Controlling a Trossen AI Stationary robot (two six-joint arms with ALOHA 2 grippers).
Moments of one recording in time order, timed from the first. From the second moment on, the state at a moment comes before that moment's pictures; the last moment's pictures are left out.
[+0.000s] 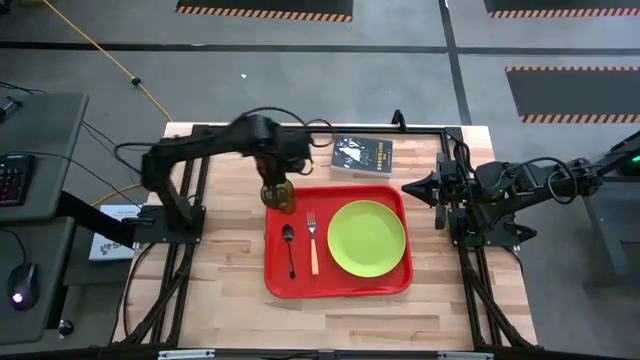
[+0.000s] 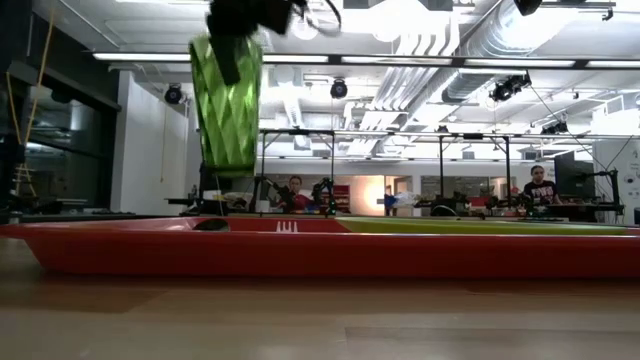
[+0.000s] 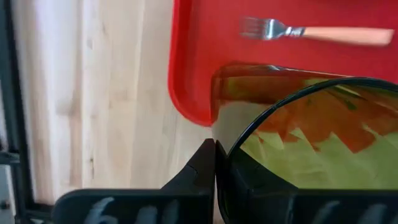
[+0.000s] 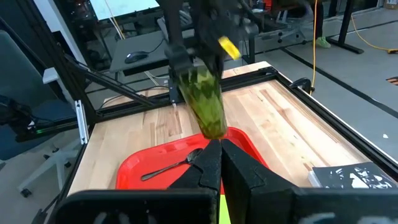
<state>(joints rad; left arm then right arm) 0.19 1.77 1.86 -1.58 -0.05 0.03 0.25 0.67 0.87 -0.45 0.36 0.26</state>
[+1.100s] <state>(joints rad) 0.21 1.94 1.86 -1.49 -0.04 0.17 0.25 0.67 0.87 -0.47 0.36 0.26</state>
